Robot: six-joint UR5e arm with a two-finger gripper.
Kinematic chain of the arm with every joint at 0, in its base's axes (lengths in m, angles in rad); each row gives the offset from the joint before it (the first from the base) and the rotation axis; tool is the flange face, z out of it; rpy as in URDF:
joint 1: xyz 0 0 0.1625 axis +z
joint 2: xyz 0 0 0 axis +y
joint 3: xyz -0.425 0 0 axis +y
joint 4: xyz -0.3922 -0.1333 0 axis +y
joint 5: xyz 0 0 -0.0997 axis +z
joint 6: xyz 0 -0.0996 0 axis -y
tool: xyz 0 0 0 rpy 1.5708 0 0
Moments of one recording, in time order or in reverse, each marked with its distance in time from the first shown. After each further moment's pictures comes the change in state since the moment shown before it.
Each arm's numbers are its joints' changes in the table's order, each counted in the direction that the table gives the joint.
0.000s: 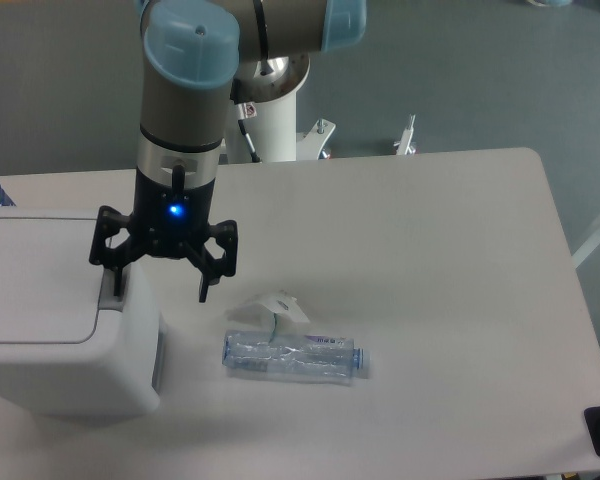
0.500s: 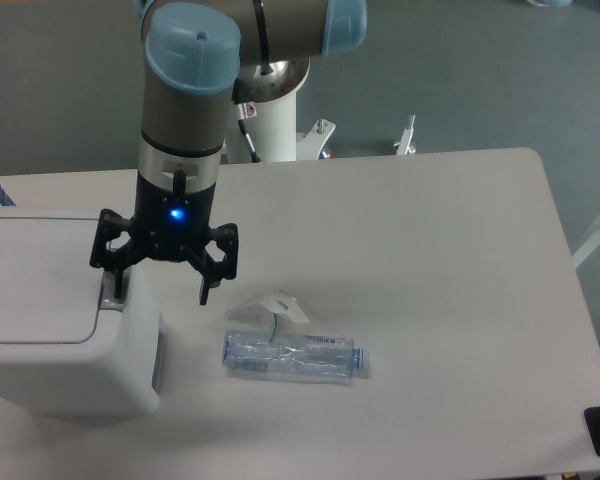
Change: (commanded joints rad) arm 0.000 0.002 -0.006 0.000 0.000 0.003
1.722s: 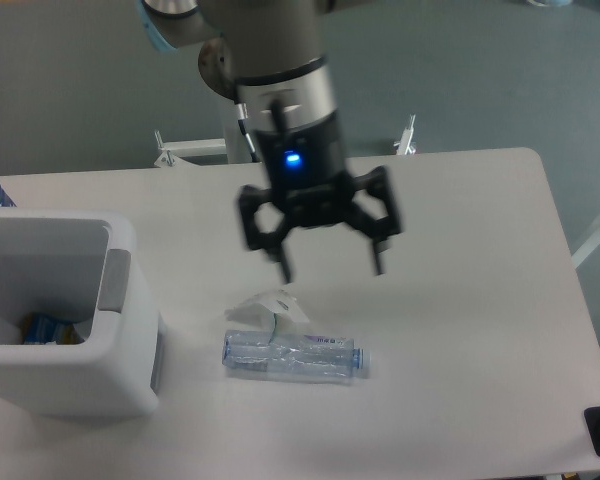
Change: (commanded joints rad) arm 0.273 -0.043 -0.123 0.135 -0.410 0.803
